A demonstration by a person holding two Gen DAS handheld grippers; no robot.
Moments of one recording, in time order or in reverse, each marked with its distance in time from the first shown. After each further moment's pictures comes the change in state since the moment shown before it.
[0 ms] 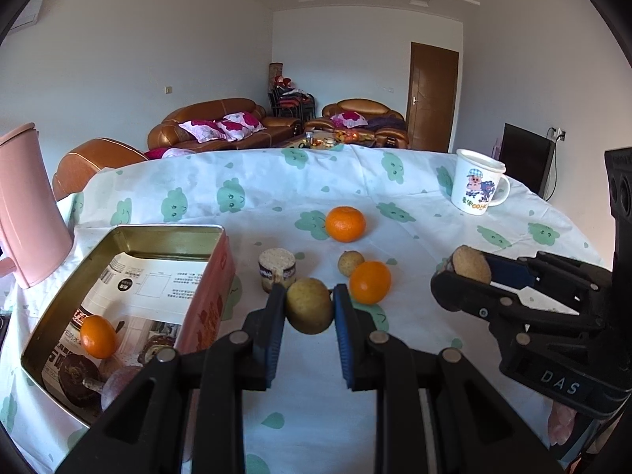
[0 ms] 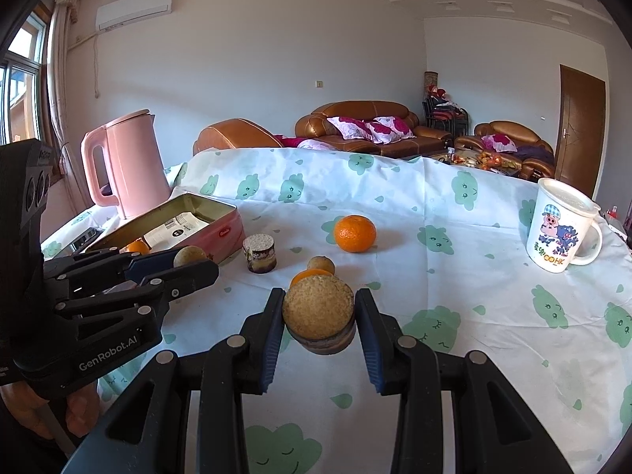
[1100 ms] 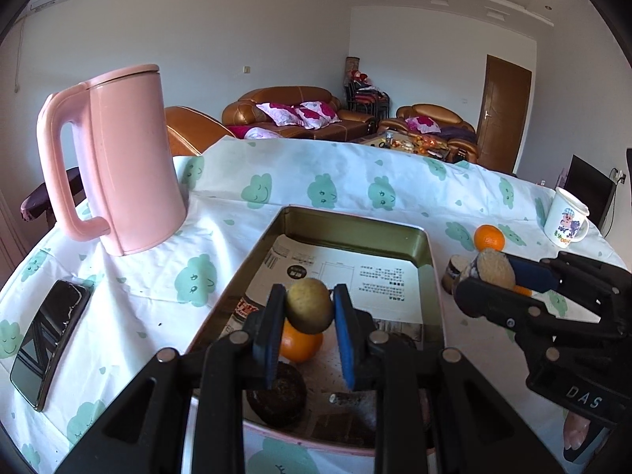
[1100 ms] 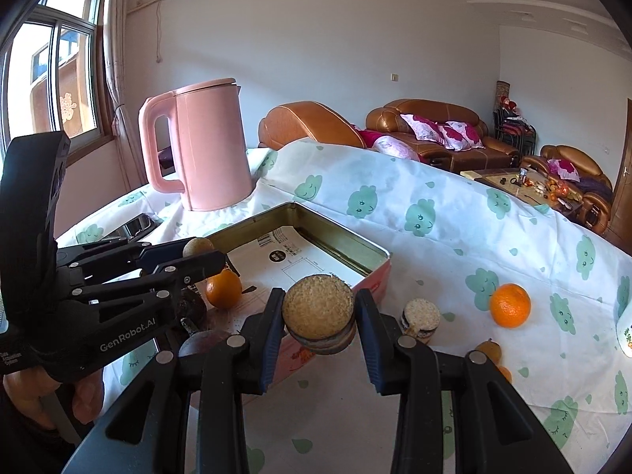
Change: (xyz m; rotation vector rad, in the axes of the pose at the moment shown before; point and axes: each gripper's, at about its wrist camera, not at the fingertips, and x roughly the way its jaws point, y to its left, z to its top) left arm -0.024 0.140 -0.006 -0.161 0.031 0.216; right arm 0.069 0.127 0.050 -0.173 0.055 0.186
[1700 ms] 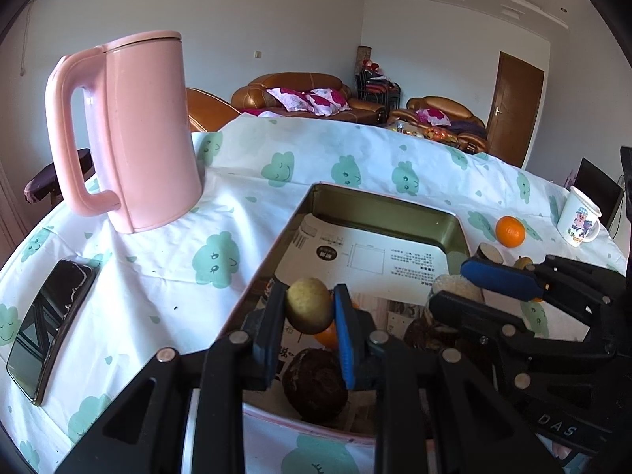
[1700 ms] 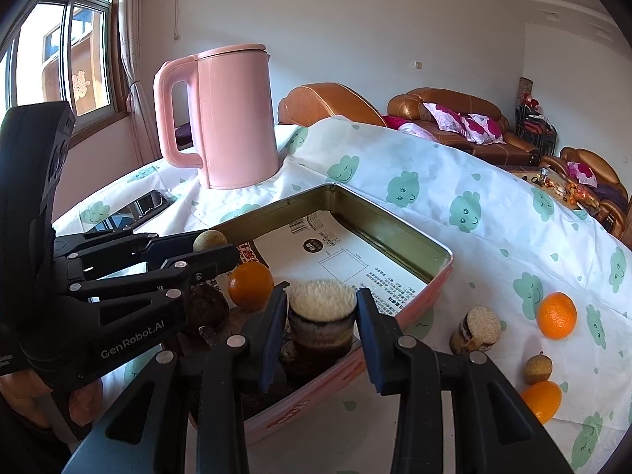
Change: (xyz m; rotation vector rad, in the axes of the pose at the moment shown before) left arm 0.013 0.022 -0.009 -0.032 0.054 0.015; right arm 0.036 0.029 0.000 -0.057 0.063 0.037
